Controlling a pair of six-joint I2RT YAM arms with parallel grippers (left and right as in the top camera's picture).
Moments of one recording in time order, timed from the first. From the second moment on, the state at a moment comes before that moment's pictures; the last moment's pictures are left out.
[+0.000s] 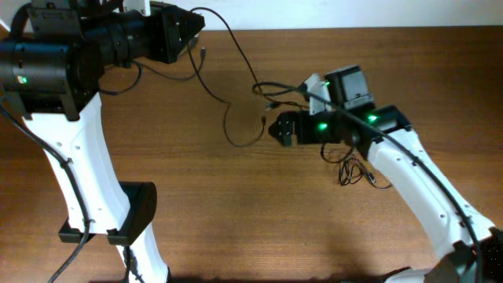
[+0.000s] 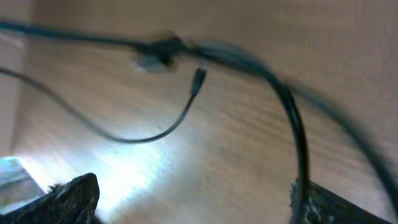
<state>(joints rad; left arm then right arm) -0.07 2.06 3.09 -1.63 0.70 -0.07 0.37 1.58 1.30 -0.73 -0.45 0.32</state>
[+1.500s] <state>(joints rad) -0.07 2.06 3.09 -1.63 0.77 -0.08 0.43 1.67 1.30 -0.64 -0.25 0.34</state>
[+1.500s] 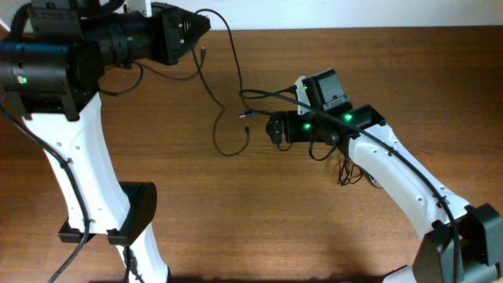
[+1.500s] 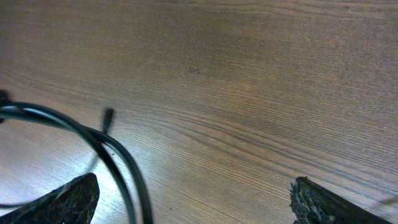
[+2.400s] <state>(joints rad) -0.07 2.06 3.09 -1.63 0.84 -0.08 0.43 1.68 1.30 -0.60 -0.03 0.34</state>
